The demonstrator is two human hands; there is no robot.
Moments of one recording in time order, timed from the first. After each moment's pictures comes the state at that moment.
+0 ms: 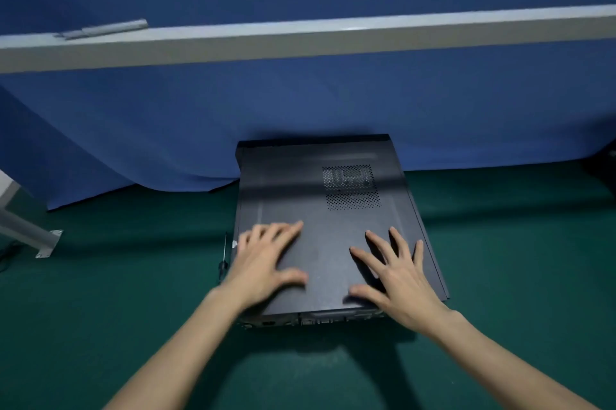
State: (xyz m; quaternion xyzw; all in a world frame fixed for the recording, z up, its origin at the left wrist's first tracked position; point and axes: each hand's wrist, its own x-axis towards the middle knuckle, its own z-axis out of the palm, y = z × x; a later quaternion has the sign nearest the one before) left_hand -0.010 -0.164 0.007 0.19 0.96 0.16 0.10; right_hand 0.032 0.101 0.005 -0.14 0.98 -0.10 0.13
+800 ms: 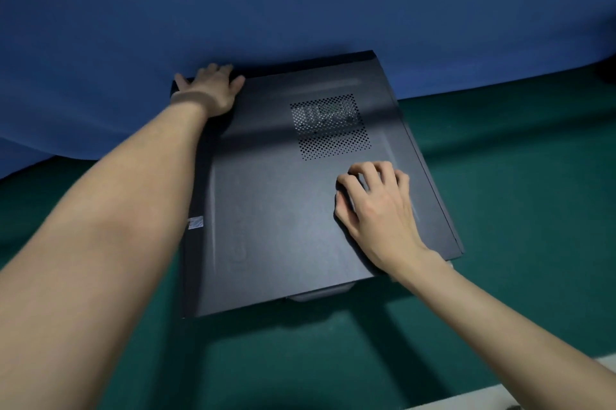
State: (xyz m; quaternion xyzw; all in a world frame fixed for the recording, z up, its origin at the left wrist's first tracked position) left_hand -0.259 -0.154 -0.011 0.04 0.99 0.02 0.13; right_hand -0.005 0.070 -0.014 -0.05 0.98 -0.11 -0.13
